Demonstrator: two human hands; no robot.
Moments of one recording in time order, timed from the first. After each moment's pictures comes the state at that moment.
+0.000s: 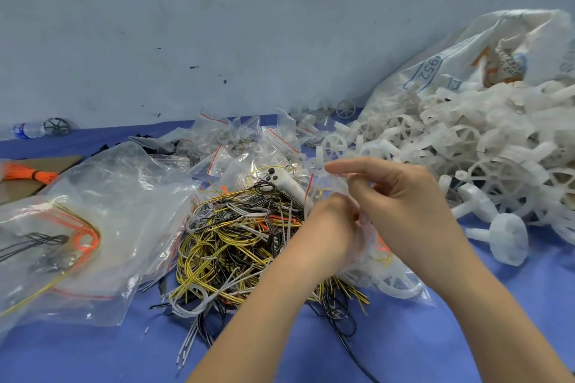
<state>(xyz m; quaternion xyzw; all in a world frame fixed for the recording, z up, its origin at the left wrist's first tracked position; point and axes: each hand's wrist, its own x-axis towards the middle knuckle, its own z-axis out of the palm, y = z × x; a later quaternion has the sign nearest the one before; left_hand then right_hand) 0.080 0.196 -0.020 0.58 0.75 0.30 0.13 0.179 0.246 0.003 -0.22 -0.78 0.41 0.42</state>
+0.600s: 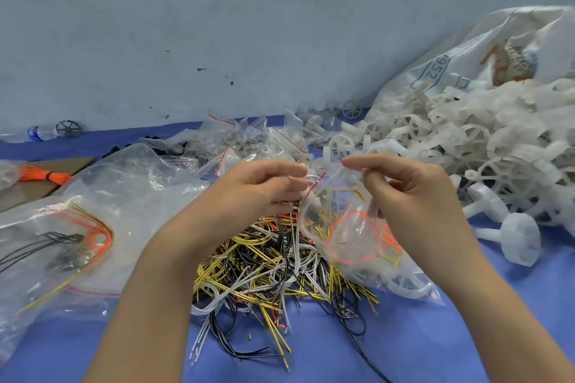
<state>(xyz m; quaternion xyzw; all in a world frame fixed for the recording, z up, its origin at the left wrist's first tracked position) 0.010 0.125 0.027 0.44 0.68 0.50 0.29 0.182 0.243 0.005 -0.23 -0.76 0.42 0.44</state>
